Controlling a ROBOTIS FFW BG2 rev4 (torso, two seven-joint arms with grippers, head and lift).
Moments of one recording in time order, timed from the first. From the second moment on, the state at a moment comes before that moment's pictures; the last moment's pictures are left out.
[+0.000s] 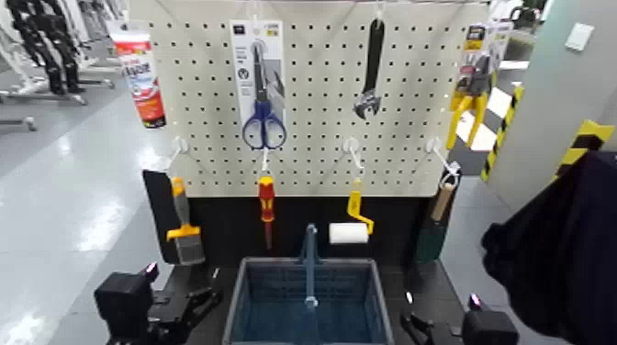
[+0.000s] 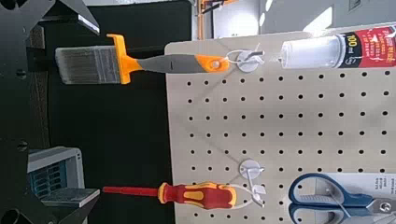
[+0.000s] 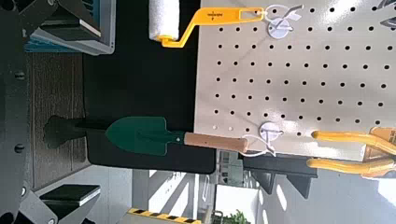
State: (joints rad) left arm 0.28 0.18 -0.07 -1.93 0.13 0.11 0.04; right arm 0.37 -0.06 0.13 -1.90 0.04 0.05 -0.24
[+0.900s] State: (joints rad) left arm 0.26 0.14 0.07 -1.93 0.11 0.16 -0.20; right arm 0.37 -0.07 0.13 -1.90 0.04 0.05 -0.23
